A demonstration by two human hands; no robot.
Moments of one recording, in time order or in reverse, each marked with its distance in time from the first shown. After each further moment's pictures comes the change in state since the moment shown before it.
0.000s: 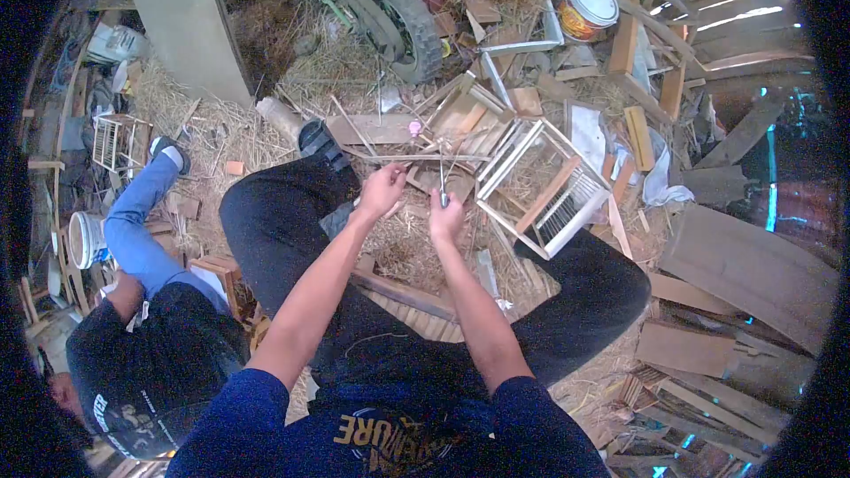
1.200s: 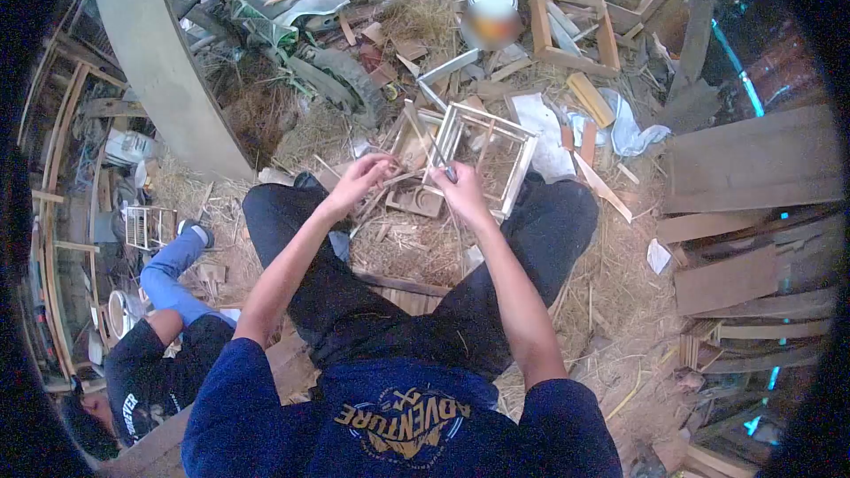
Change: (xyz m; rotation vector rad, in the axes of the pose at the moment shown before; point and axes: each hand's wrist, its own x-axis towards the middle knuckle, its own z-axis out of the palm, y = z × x) left_hand -0.059 0.152 -0.050 -0.477 -0.462 0.327; right_hand 0.006 -0.074 -0.231 0.352 -0.287 -0.348
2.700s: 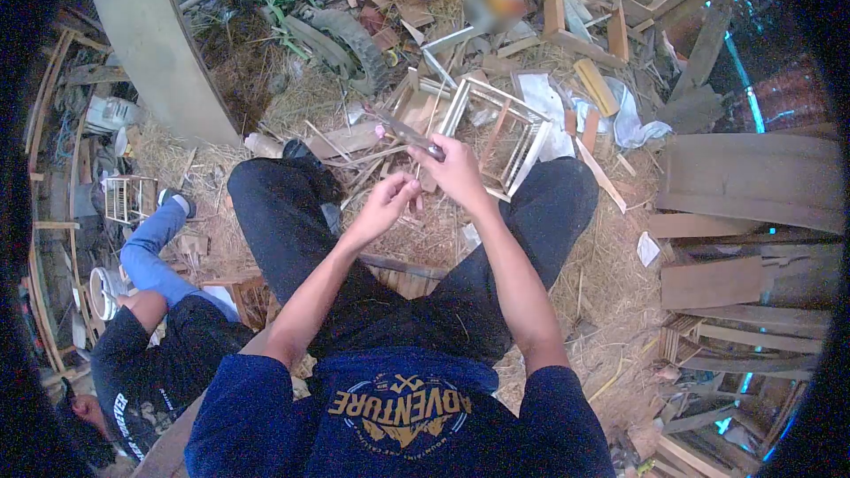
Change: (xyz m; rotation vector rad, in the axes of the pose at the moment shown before) left_hand -0.059 -0.013 0.069 -0.150 -0.025 0.098; right_hand 0.003 -0.044 0.029 -0.244 -0.133 -0.084
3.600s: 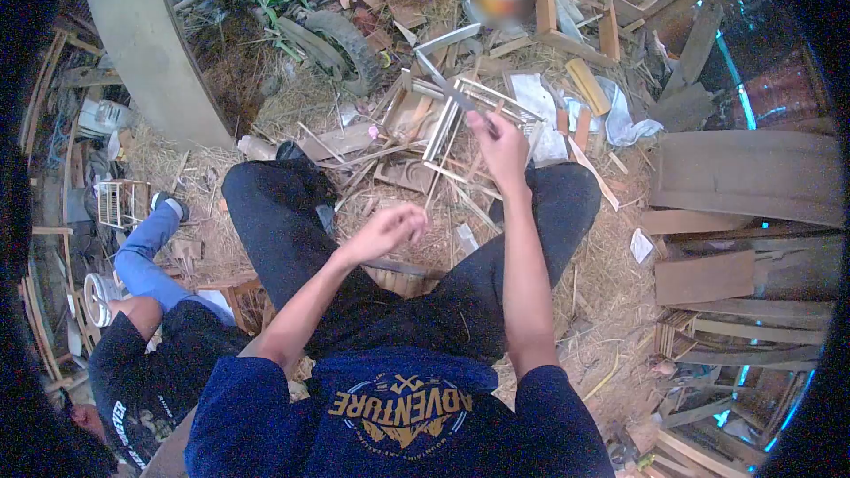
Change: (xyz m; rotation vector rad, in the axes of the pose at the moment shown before) left_hand -0.034 0.019 0.007 -0.052 -0.300 -0.016; right_hand 0.006 0.019 -0.068 -0.208 0.262 0.162
